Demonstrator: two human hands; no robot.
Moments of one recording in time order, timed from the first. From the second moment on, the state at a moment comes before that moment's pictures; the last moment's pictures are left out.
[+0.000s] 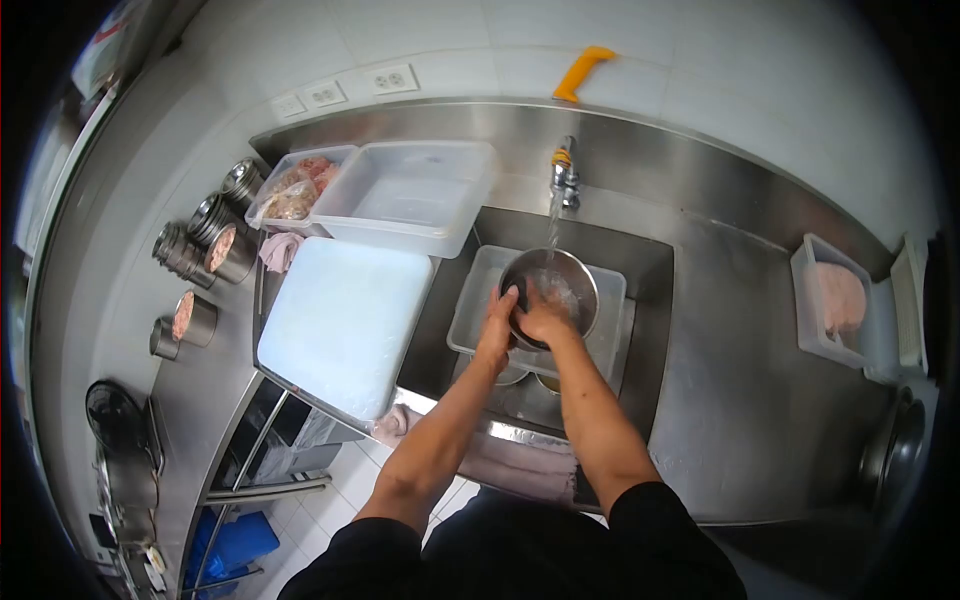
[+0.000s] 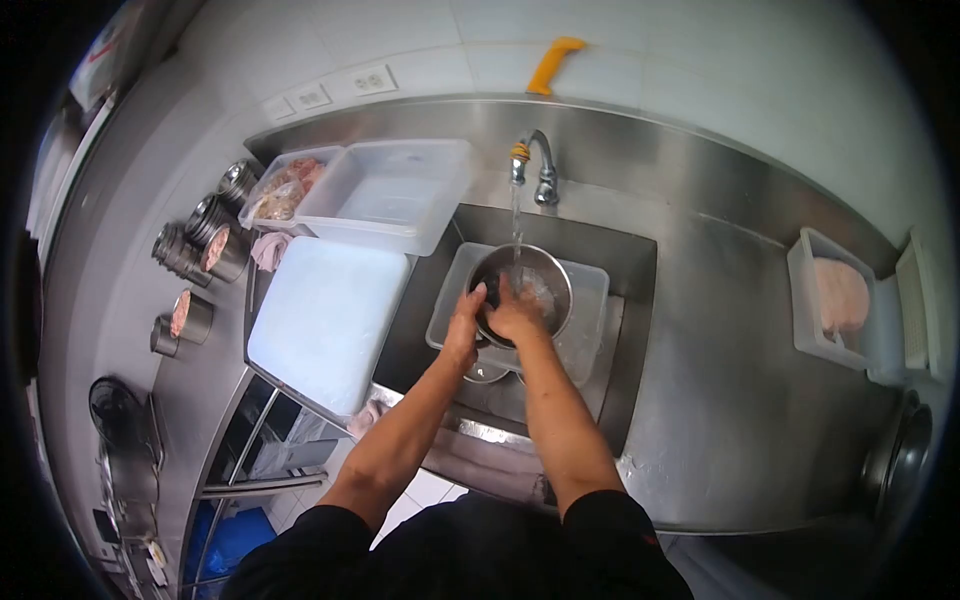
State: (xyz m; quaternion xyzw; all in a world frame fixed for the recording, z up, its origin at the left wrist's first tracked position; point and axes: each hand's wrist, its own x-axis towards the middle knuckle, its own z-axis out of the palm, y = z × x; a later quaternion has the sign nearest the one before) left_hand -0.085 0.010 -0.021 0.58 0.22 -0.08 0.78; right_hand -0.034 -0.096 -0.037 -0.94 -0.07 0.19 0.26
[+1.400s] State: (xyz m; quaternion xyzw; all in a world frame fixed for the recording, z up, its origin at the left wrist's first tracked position) left_hand -0.086 0.009 -0.041 0.65 0.31 -0.16 0.67; right_hand -0.070 -0.183 -0.054 -0.93 -0.33 0.13 0.08
